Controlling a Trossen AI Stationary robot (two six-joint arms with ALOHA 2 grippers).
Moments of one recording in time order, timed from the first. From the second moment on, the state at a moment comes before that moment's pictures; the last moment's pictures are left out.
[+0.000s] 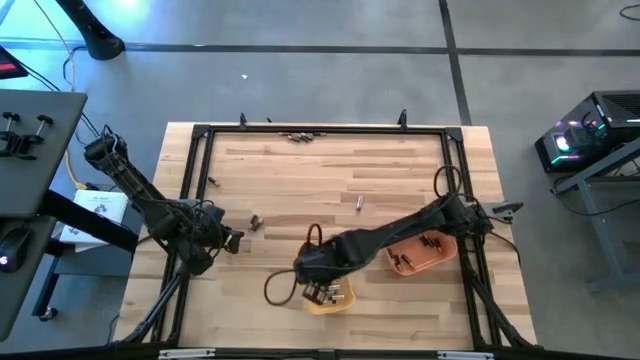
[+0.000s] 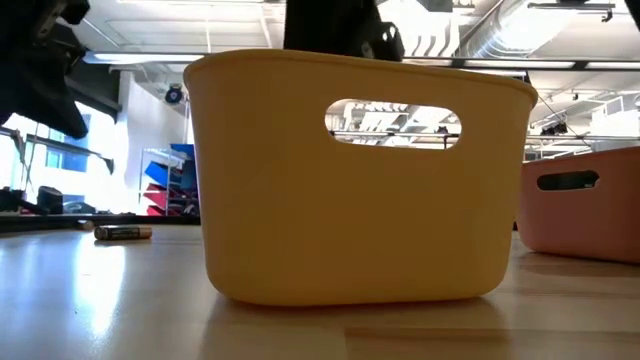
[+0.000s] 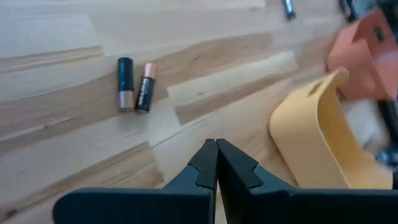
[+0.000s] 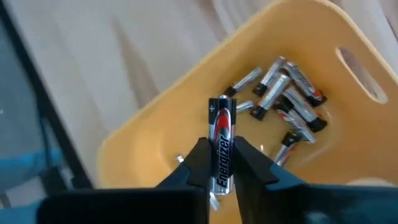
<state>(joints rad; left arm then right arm) -0.80 0.96 0.57 -0.81 -0.72 -1.93 0.36 2.22 2.08 -1.08 0.03 0.80</state>
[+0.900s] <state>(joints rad) -0.19 1.13 0.67 -0.79 -0.30 -1.04 0.34 2.16 2.08 -1.54 0.09 0.57</state>
